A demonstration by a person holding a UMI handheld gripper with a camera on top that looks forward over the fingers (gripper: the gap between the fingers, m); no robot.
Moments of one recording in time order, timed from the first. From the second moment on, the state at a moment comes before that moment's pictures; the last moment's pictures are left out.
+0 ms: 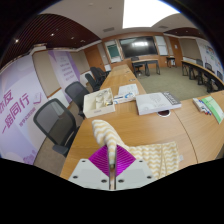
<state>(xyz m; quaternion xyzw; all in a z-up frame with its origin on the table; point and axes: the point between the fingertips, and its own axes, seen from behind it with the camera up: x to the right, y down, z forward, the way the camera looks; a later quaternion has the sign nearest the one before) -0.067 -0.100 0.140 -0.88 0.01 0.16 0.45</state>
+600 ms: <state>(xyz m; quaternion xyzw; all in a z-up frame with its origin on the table) 0.142 -0.135 0.106 -0.90 0.08 -0.07 0.43</state>
